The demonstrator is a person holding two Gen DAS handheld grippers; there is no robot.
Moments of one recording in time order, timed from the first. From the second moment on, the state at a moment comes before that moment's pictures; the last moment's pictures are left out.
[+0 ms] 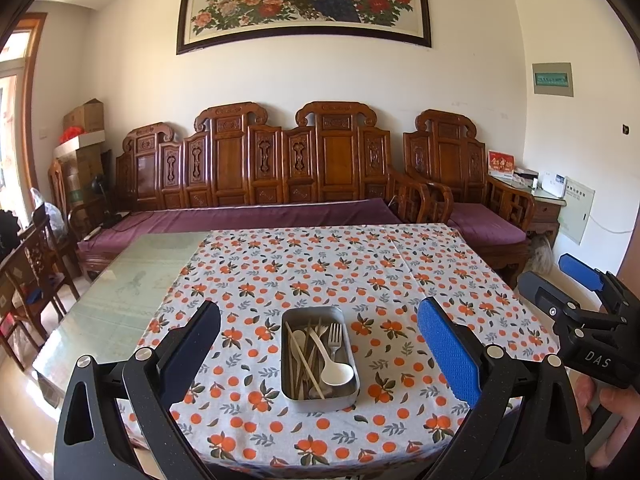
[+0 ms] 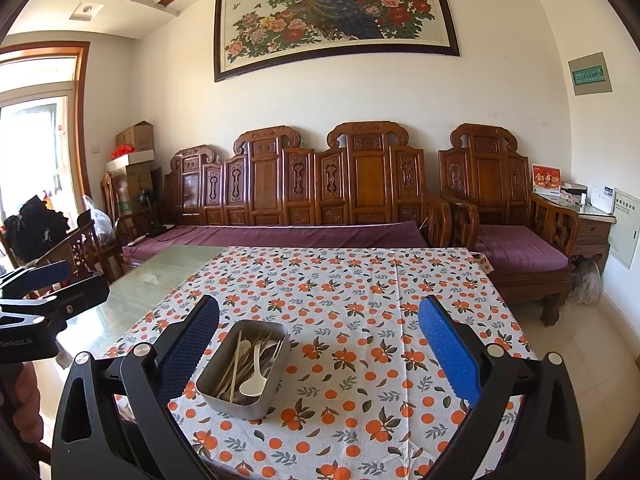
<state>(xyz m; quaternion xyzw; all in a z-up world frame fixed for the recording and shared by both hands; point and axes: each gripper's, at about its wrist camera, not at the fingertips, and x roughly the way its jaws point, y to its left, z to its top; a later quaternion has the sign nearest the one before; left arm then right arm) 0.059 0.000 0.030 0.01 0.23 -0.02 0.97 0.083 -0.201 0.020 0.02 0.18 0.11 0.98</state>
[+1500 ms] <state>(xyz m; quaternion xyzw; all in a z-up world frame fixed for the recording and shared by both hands) 0.060 -0.003 0.028 0.01 0.23 -0.02 0.97 0.083 -0.199 0.021 0.03 0.18 0.11 0.98</state>
